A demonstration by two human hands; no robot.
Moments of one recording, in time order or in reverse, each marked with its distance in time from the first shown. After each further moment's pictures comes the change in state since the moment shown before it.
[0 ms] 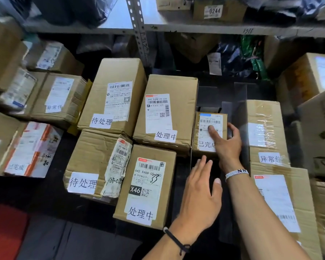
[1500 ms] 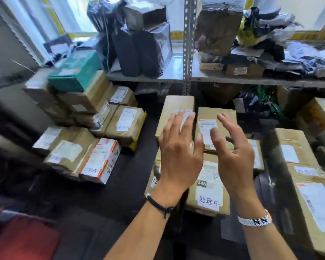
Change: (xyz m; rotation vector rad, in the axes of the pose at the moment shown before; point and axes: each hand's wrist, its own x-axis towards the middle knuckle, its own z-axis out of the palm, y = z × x) left_hand -0.055 0.010 -0.223 0.209 0.616 0.408; right_hand -0.263 -0.129 0.055 -0.106 -0.154 -0.773
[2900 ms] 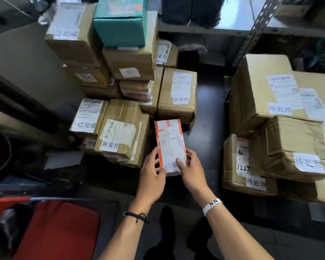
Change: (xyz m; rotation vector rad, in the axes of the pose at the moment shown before) left_hand -0.099 -0.415 -0.164 -0.343 -0.349 -0.677; right_hand -0.176 0.057 0.399 -0.110 -0.422 0.714
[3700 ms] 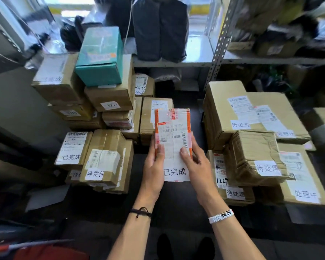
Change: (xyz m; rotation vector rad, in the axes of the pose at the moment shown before) left_hand 0.025 0.106 0.030 -0.580 -0.164 0.103; right_hand -0.022 -0.075 -0.073 0.478 0.113 -0.249
